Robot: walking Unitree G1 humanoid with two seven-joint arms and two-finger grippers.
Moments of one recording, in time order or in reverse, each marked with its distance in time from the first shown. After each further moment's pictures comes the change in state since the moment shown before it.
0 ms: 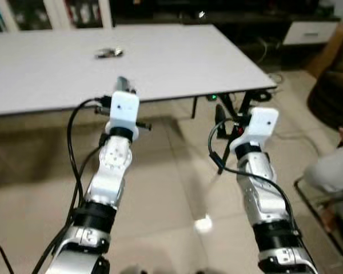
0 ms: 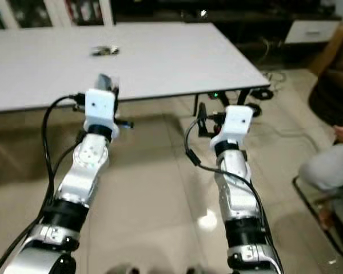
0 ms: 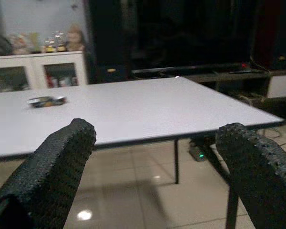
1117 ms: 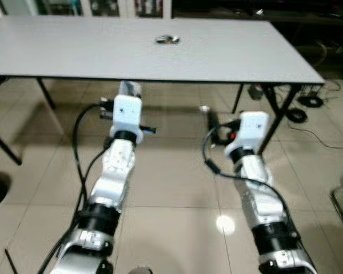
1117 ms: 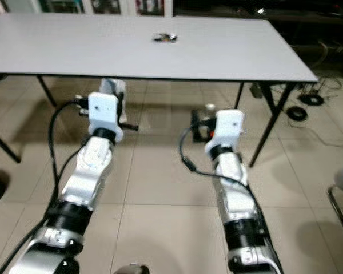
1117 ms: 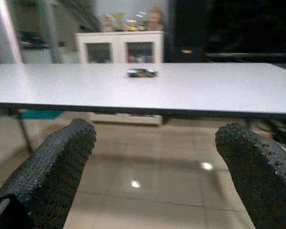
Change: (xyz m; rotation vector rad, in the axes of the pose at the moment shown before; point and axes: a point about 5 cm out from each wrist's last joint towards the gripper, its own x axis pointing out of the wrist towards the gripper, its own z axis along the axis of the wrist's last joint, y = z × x) left arm -0.003 -0.007 -0.005 -0.053 0.027 -0.024; right arm -0.004 0.009 -0.011 -0.046 0.061 0.078
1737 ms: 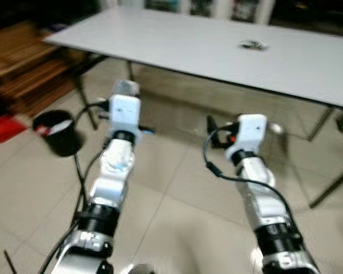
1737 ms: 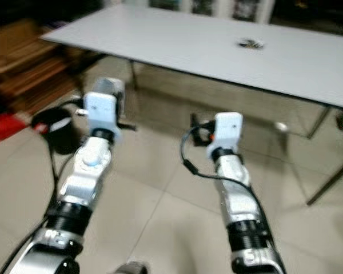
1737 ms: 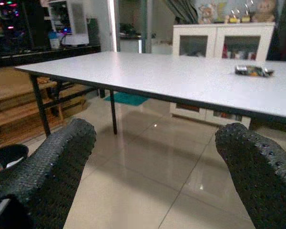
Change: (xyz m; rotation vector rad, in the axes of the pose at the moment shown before) left arm 0.000 -0.003 0.003 -0.011 -0.006 -0.007; right arm -0.002 -0.006 -0.004 -0.005 0.027 0.002
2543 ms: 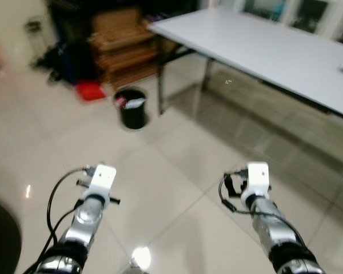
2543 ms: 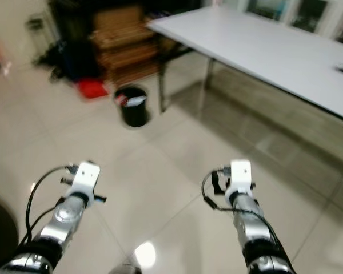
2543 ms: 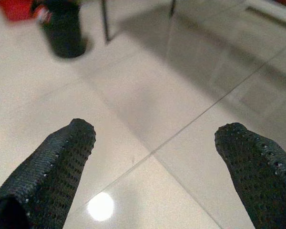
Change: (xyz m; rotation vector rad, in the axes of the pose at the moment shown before) left arm -0.110 0.068 -0.158 0.226 0.673 -0.030; right arm -0.061 -0.050 -0.119 -0.029 0.537 -0.113
